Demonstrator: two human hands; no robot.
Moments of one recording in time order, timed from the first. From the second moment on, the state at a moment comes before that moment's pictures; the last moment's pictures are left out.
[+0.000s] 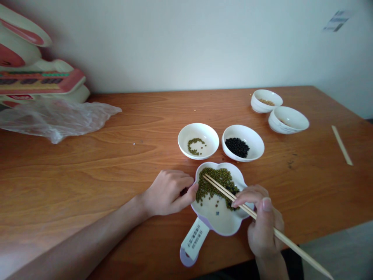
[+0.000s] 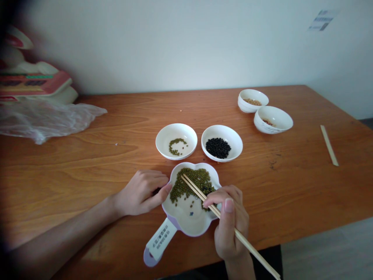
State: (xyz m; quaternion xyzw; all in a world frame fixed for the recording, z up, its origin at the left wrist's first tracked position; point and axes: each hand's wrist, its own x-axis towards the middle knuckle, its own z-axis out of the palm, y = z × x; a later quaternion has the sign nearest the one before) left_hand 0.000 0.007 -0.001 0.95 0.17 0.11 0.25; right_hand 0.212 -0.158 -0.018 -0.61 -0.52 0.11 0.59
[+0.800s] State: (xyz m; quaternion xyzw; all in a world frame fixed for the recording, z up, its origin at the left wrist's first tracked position) left_hand 0.000 0.006 0.000 0.95 0.16 0.12 0.25; right_hand 0.214 -0.160 -0.019 -0.62 -0.56 0.15 0.53
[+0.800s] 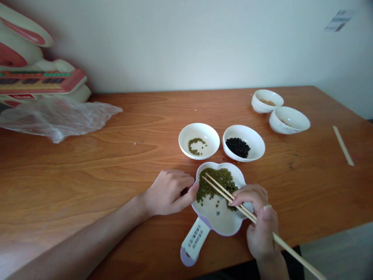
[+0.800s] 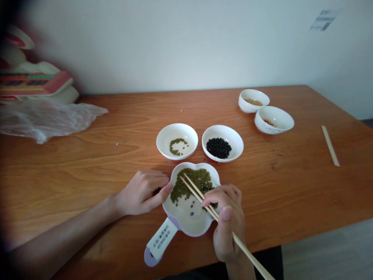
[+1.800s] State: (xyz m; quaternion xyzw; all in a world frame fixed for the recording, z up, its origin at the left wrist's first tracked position) left_hand 0.001 0.007 0.000 0.95 0.16 0.12 0.24; right_hand 0.213 -0.159 -0.016 -0.61 -0.54 0.12 0.56
